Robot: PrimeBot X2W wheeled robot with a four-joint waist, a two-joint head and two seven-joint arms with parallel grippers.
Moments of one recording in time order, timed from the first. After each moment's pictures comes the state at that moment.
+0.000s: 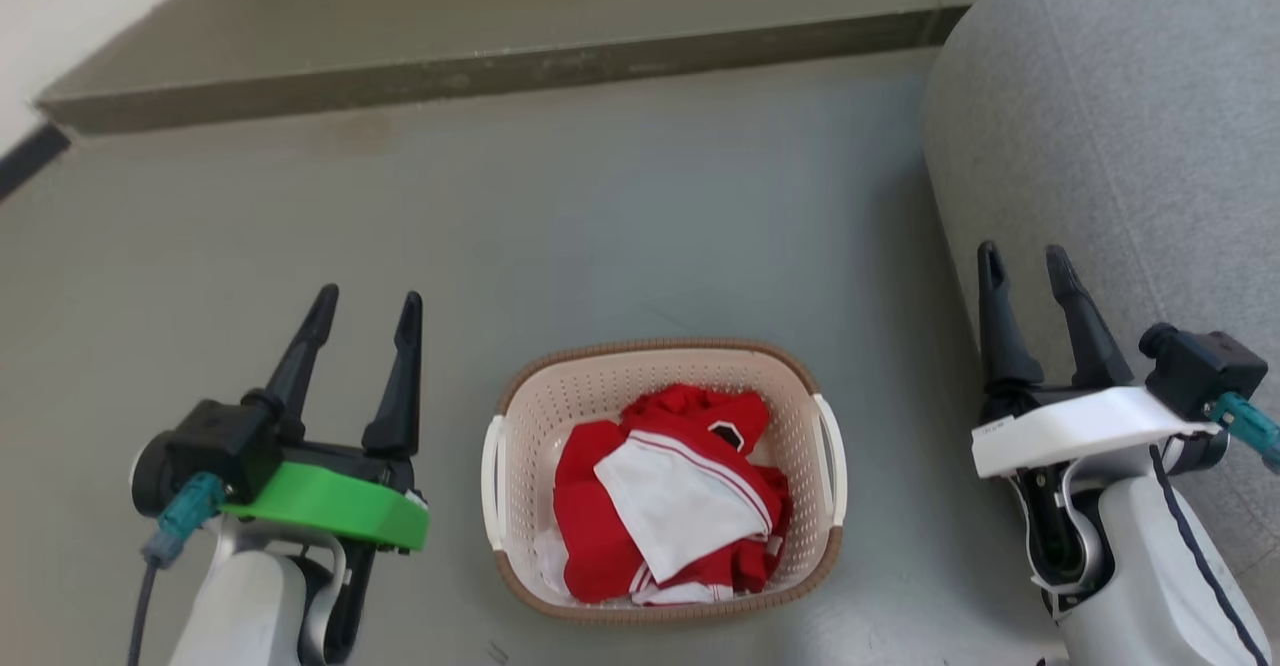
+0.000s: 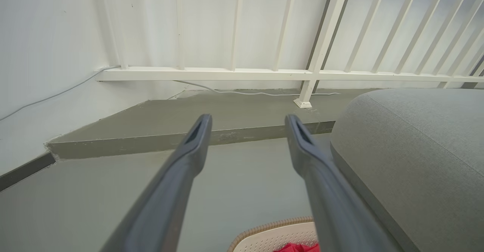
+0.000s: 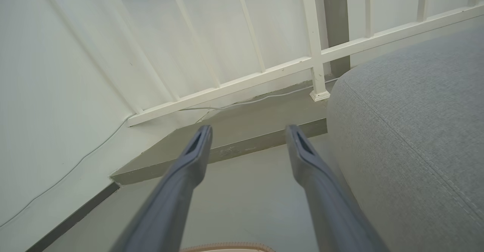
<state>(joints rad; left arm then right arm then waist) -0.15 0.08 -0.20 0.09 -0.33 -0.12 -0.25 -0.13 -0.05 0.09 0.18 0.37 0.06 -0.25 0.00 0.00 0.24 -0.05</state>
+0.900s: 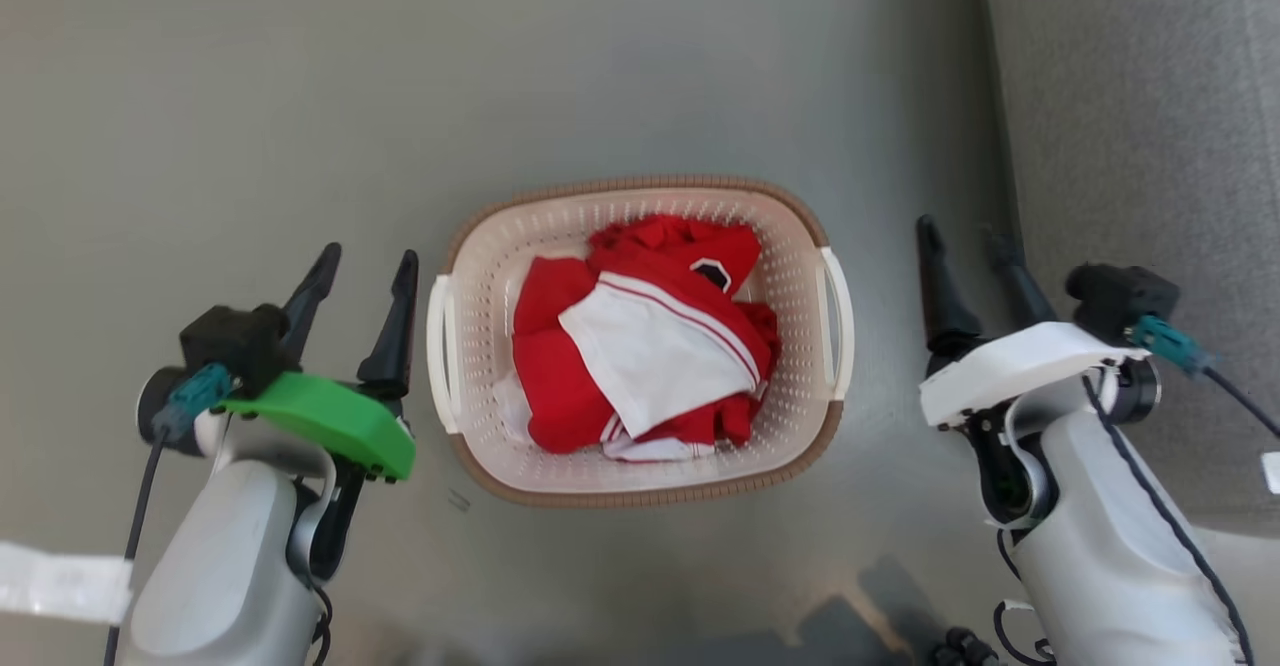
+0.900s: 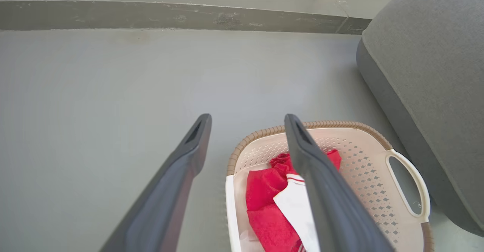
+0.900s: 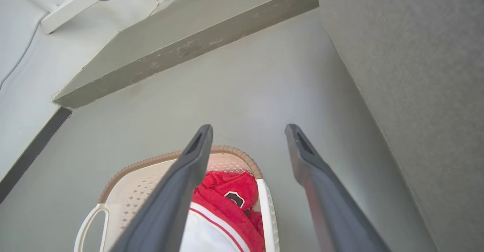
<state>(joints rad) -0.39 0.15 -0.33 0.41 -0.46 -0.12 -0.25 -0.35 -0.05 0.18 0.49 0.44 0.06 -0.25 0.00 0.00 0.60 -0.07</state>
